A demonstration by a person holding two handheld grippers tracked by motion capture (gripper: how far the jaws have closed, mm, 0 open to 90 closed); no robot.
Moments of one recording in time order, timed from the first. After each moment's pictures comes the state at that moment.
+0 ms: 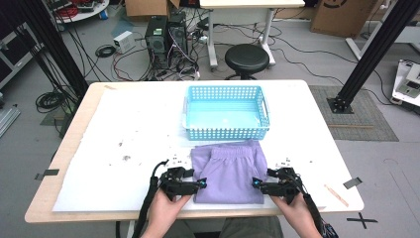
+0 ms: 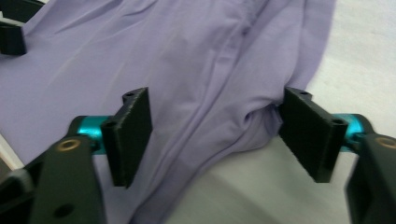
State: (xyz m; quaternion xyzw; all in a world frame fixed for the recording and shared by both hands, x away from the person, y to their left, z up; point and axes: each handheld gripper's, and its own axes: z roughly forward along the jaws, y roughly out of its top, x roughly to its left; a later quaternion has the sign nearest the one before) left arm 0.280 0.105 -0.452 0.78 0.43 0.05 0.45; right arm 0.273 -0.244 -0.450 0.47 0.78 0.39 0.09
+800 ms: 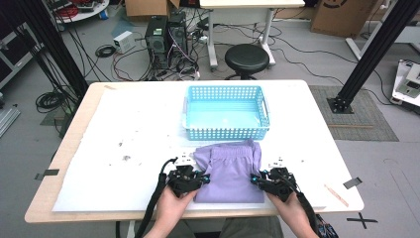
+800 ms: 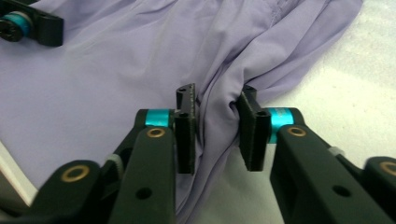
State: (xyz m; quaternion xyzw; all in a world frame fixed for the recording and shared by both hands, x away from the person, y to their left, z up) left arm 0.290 0.088 -0.454 0.80 0.40 0.03 0.45; right arm 0.276 -0.230 -0.451 0.45 0.80 0.39 0.10
